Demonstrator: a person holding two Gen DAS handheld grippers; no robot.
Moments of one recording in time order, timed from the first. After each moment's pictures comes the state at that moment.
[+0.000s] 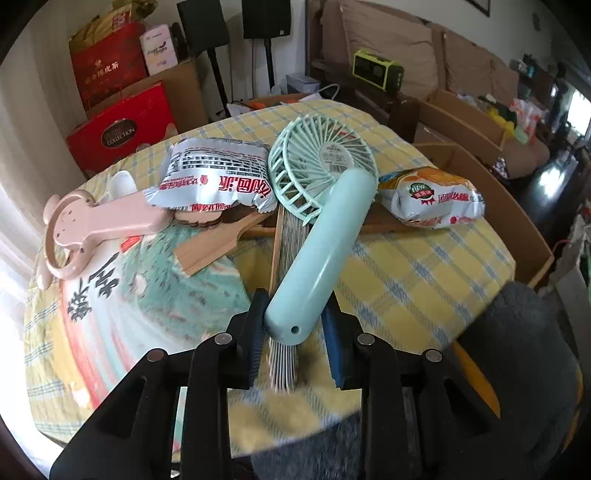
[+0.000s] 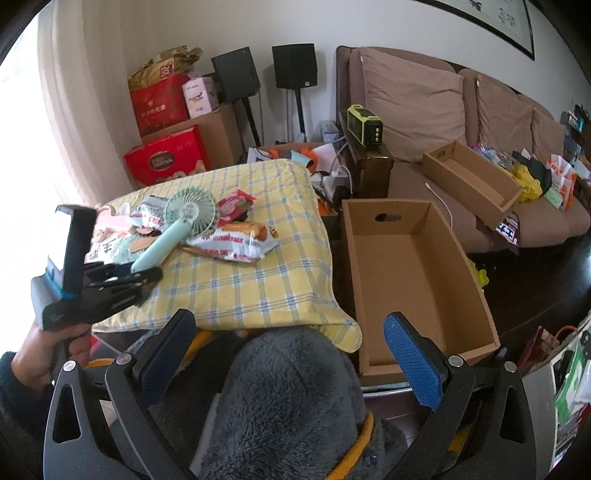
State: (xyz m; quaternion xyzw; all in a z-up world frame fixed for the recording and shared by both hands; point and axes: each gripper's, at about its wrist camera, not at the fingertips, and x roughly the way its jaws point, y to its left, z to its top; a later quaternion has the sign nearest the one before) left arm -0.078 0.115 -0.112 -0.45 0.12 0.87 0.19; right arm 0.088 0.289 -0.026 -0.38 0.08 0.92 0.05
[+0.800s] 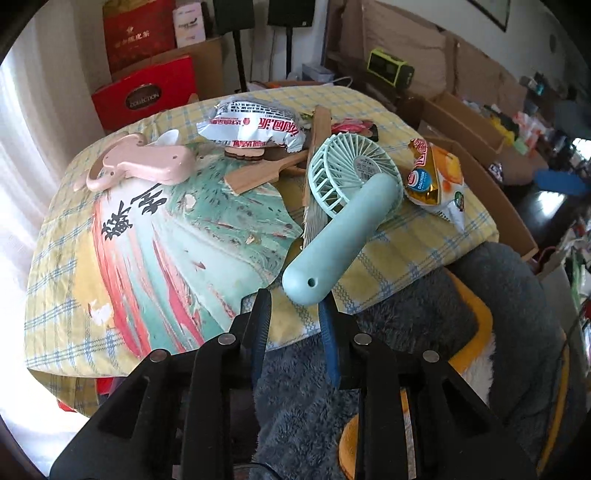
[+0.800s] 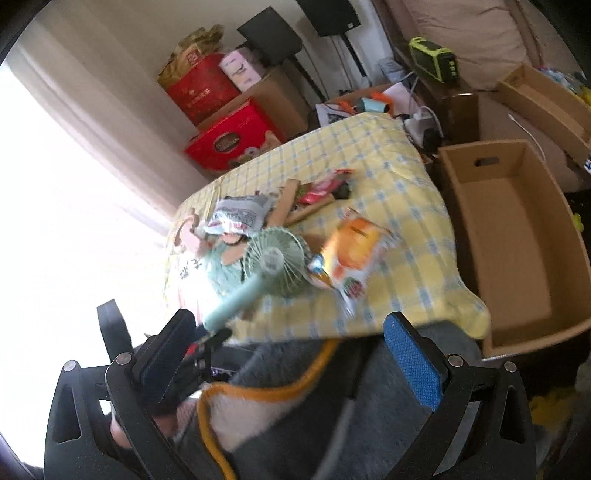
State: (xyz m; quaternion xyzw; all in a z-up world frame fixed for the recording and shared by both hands) left arm -0.029 0.073 -0.106 -0.47 0.07 0.86 0.17; right arm -0.008 0.253 -0.020 -0.47 0.24 0.84 -0.10
